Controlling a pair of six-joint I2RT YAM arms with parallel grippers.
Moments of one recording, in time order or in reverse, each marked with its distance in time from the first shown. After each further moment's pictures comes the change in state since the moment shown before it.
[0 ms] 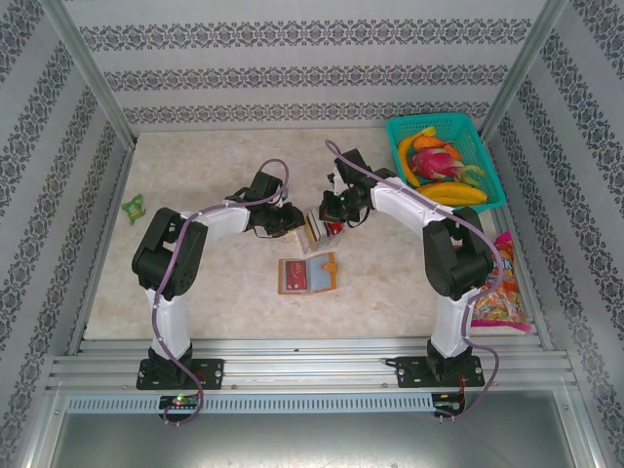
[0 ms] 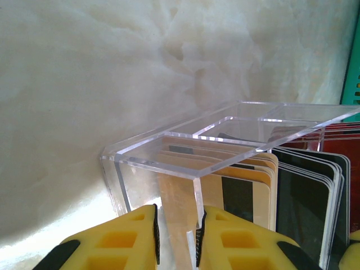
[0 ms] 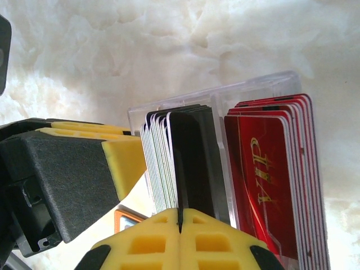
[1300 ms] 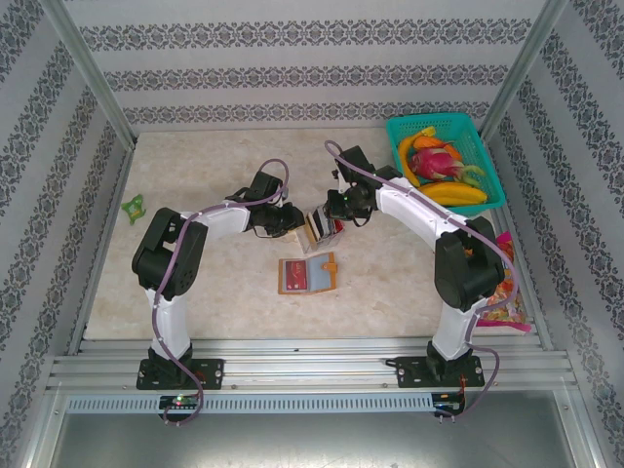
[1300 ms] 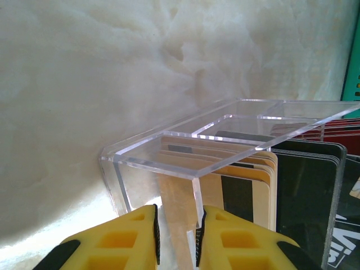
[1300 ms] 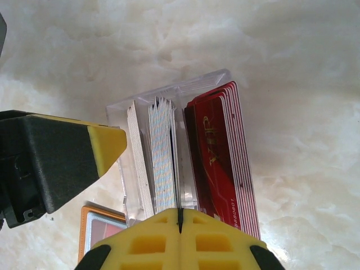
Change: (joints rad) left arm 0.000 0.000 0.000 0.000 0.000 0.000; right arm 0.027 -0.096 0.003 -0.092 0.203 -0.068
